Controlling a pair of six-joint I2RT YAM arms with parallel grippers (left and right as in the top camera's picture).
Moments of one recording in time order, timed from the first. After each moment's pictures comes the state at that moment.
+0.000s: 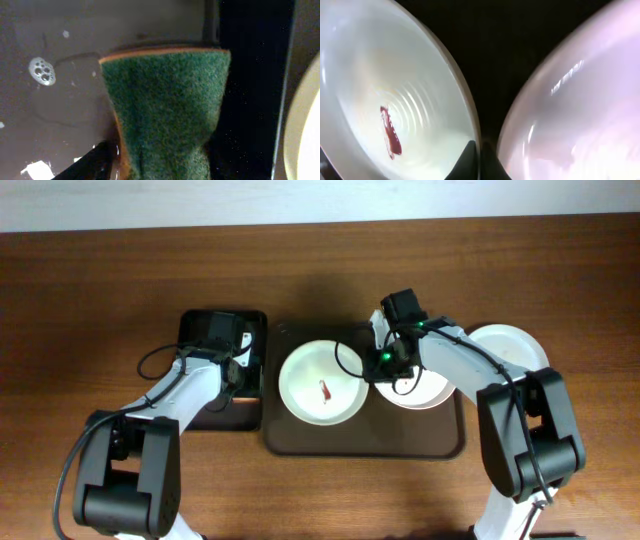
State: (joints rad) left arm -0.19 1.80 1.02 -0.52 0.04 -0.12; right arm 0.30 1.94 1.23 -0.62 -0.37 0.23
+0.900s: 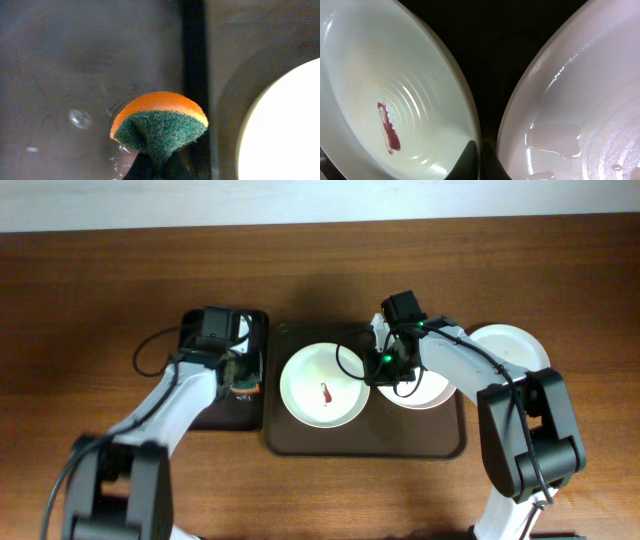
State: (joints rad) left arm -0.19 1.68 1.01 -0.41 0.04 -0.12; right arm 0.30 1.94 1.23 -0.65 -0.37 0.23
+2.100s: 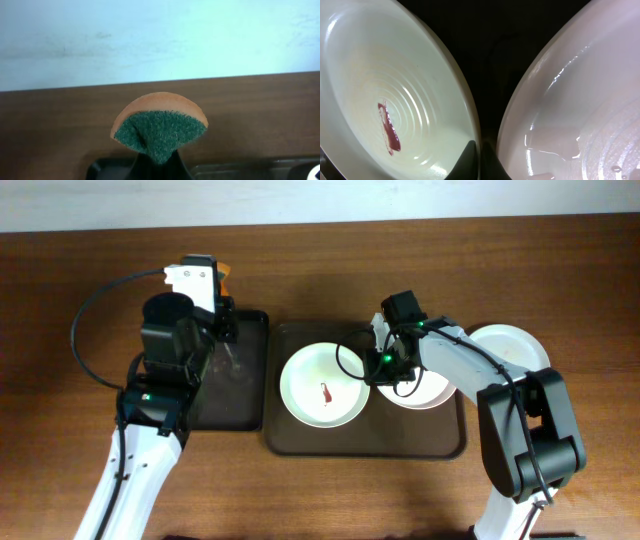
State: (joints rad) left arm -0.19 1.24 1.01 -0.11 -0.09 -0.04; right arm 0.30 1.94 1.23 -0.65 -0.37 0.23
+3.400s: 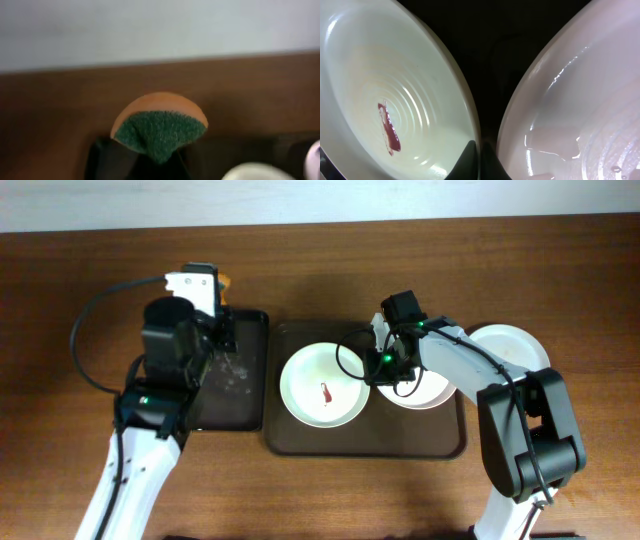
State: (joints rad) left arm -0.19 1.24 1.01 -0.24 -0.09 -0.04; right arm 0.30 1.94 1.23 -0.65 -0.37 0.23
